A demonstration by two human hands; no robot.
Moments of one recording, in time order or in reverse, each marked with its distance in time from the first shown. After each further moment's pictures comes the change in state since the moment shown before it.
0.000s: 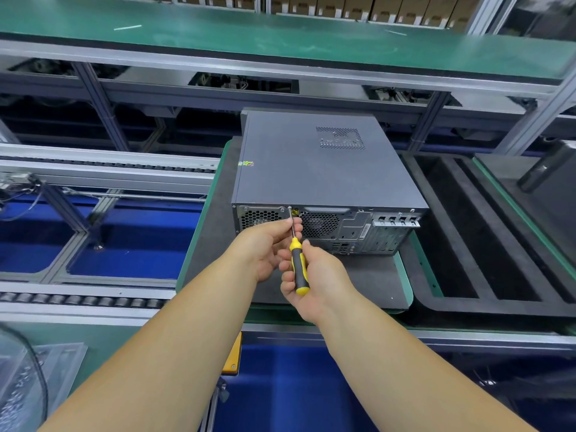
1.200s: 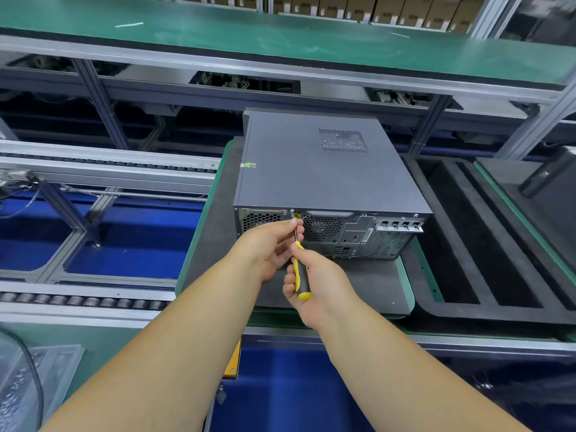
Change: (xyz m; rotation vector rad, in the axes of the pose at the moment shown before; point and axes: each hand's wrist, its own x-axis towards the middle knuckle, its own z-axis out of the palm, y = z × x) left_hand 0.009 0.001 0.000 0.019 0.037 0.034; right_hand 0.002 0.003 0.000 -0.025 -0.016 -0.060
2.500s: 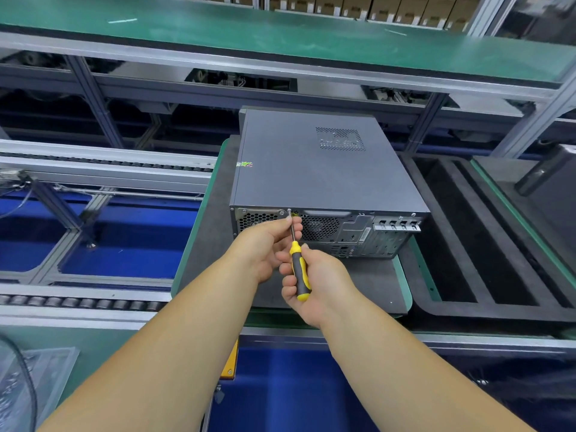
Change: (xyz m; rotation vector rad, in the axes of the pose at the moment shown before) left_hand 0.001 0.002 0.001 -0.047 -0.031 -0.038; right_hand 0.005 -0.009 -0.001 -0.028 0.019 0.099
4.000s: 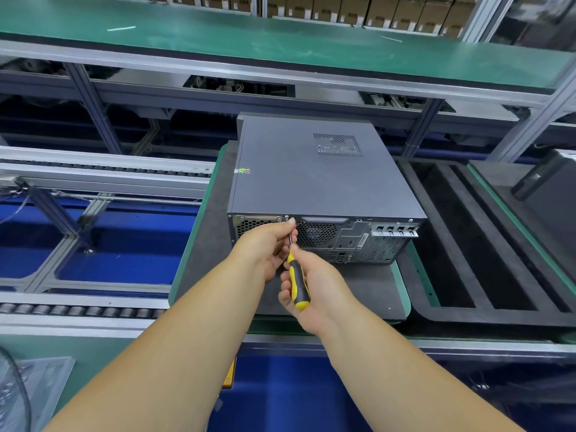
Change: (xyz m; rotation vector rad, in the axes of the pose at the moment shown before) left_hand 0.010 0.004 0.013 0.036 0.134 0.002; right_hand -0.004 0.001 -0.001 -0.001 -0.037 -0.053
